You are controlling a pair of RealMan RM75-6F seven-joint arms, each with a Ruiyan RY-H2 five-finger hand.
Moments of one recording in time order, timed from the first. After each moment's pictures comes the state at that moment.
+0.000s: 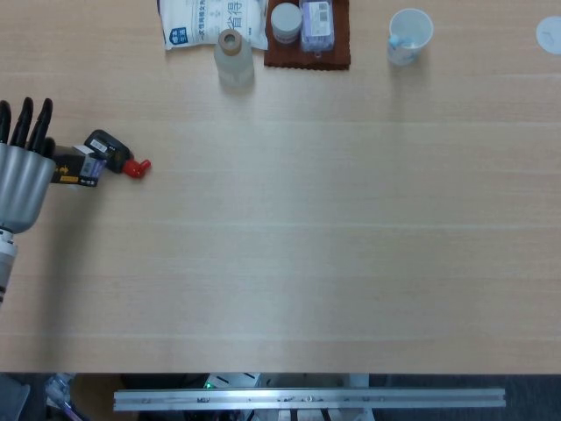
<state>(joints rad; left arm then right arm) -0.38 -1.26 -0.02 -1.50 1.33 1.26 0.95 0.11 -1.16 0.10 -1.52 -1.43 1.42 0.05</state>
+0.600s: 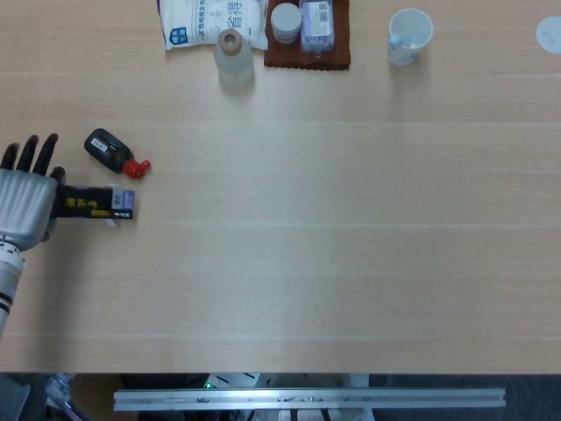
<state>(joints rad) -0.37 -1.23 -0.03 -1.62 1.16 1.08 0.59 0.11 -1.16 0.09 -1.51 -1.43 1.42 0.05</state>
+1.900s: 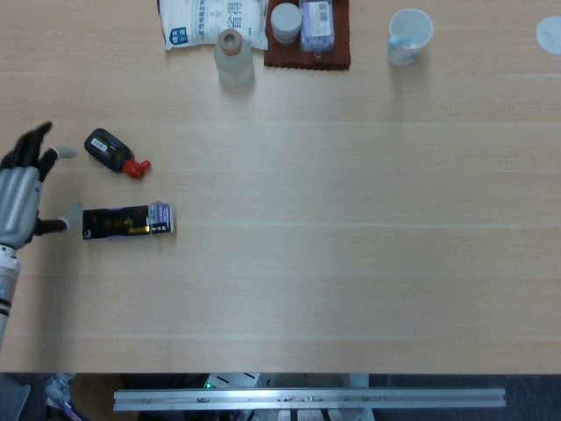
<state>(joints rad) -0.29 -1.30 -0.07 -1.54 1.29 1.23 -0.01 0.10 -1.15 0.08 -1.55 -1.44 1.43 0.05</state>
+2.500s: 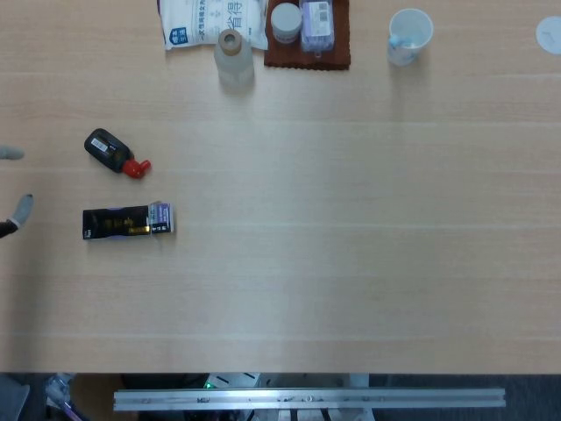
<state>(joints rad) -0.17 -1.27 -0.07 -1.44 1.50 1.51 -0.20 0.02 -1.13 0.04 -1.68 -1.49 1.54 -0.05</state>
